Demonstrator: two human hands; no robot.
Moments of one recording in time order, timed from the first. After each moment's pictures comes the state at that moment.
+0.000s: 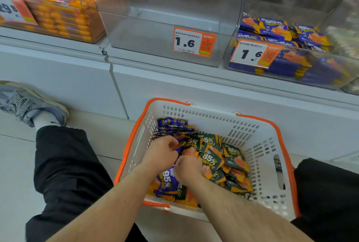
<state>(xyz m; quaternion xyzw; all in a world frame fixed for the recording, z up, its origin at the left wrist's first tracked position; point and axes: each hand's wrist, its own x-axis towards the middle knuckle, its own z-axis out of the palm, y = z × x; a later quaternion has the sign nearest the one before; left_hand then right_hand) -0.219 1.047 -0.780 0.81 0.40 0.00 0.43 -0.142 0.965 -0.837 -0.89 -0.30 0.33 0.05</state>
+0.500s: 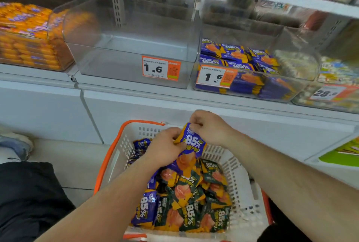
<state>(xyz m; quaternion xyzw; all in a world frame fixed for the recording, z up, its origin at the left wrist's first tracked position) -0.141 1.040 -0.714 0.83 0.26 0.09 0.49 -0.005 0.945 -0.657 -0.86 -0.40 0.23 0.22</state>
